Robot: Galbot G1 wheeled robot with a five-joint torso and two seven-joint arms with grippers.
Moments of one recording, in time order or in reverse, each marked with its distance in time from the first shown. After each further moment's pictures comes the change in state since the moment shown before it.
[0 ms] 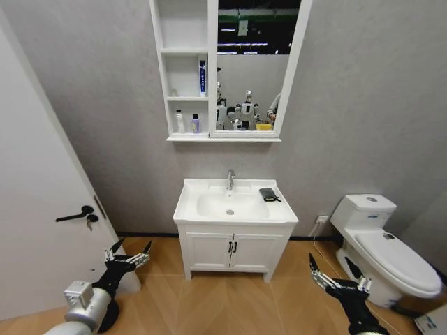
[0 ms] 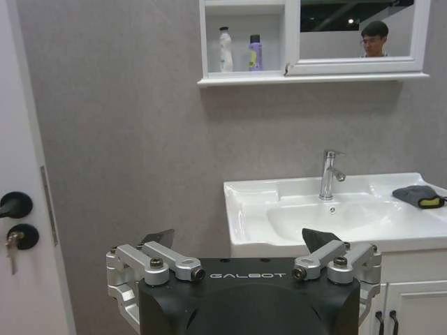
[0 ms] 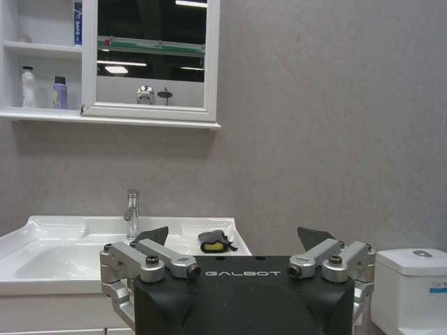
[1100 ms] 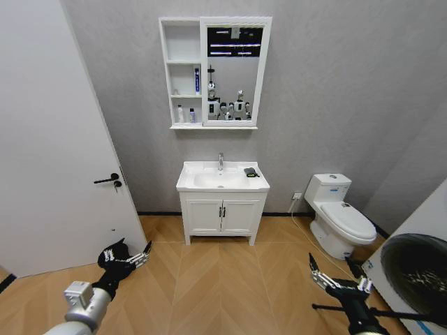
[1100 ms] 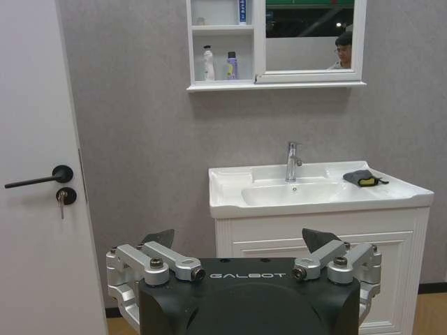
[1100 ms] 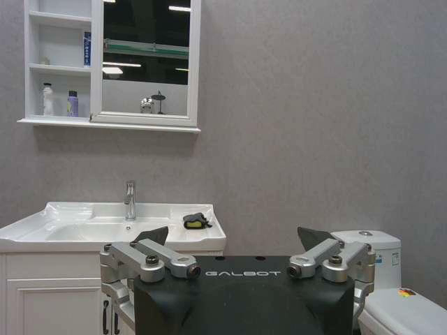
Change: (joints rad) left arm 0.000 0.000 0.000 0.000 0.000 0.000 0.000; right arm 0.000 0.000 0.000 0.000 0.000 0.000 0.000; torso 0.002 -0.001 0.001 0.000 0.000
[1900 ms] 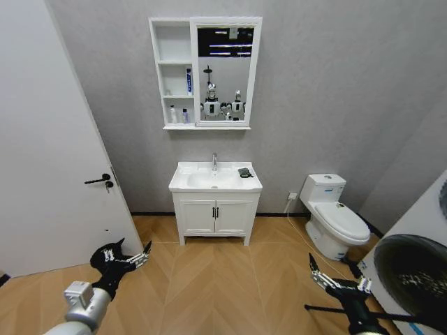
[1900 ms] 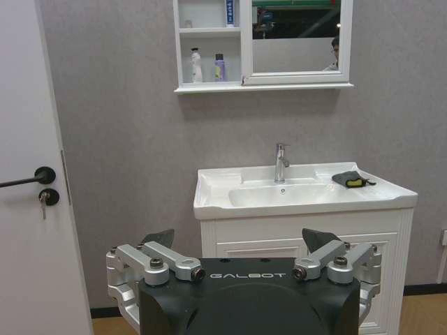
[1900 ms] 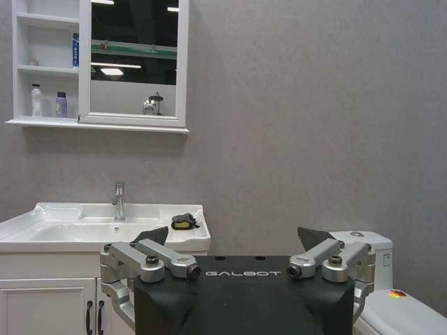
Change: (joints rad) left arm 0.000 0.000 0.000 0.000 0.000 0.000 0.000; right arm 0.000 0.000 0.000 0.000 0.000 0.000 0.000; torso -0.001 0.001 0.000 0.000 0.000
